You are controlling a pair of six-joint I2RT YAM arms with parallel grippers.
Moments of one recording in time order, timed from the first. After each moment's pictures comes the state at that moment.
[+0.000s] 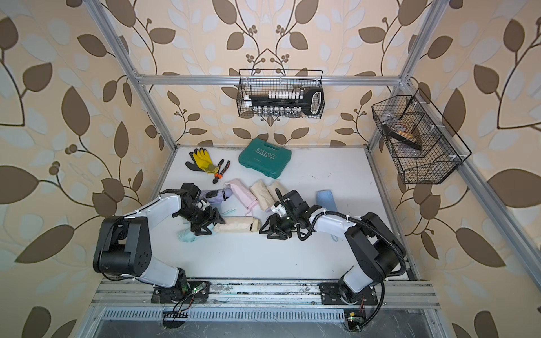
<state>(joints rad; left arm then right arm) -0.01 1.53 0.87 -0.90 0.55 -0.44 0.62 1.59 0.76 -0.14 -0.79 0.93</state>
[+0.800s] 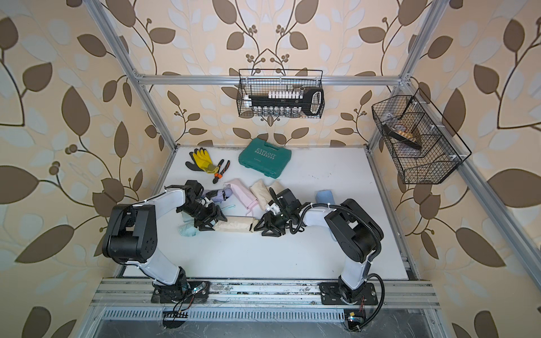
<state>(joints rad) -0.01 1.64 0.93 -0.86 0.59 -0.43 0.62 1.79 0.86 -0.03 -0.84 0.94</state>
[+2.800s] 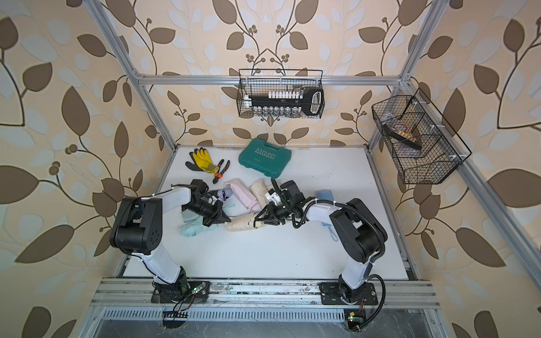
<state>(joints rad) -0.03 1.70 0.97 -0.80 0.78 -0.46 0.54 1.72 0.91 -0.02 -0.88 0.83</state>
